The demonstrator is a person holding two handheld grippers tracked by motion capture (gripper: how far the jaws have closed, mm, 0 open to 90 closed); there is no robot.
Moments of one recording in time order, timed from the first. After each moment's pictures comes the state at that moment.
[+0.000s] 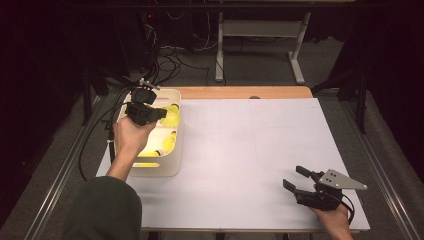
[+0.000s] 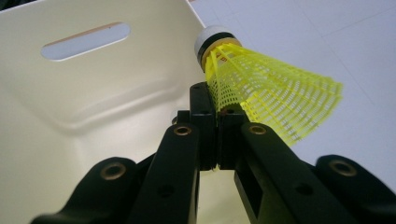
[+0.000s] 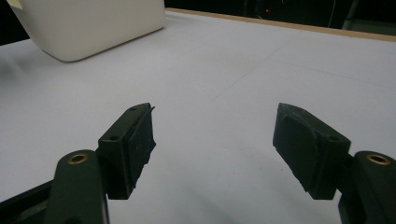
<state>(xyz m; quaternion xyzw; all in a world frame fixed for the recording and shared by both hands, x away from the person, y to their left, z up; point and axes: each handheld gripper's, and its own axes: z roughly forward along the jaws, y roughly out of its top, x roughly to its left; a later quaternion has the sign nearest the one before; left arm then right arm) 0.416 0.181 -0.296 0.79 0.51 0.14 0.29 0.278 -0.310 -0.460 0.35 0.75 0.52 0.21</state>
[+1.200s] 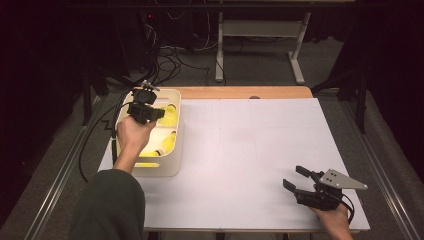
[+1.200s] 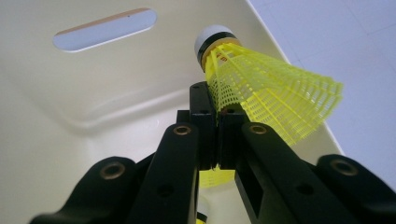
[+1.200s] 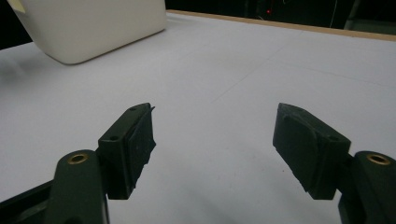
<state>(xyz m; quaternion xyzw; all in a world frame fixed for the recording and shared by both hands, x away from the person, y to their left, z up) 0.444 0.187 -0.323 0.79 0.54 0.14 0.27 0.278 -0.311 -0.460 0.35 0.74 0.53 0.21</state>
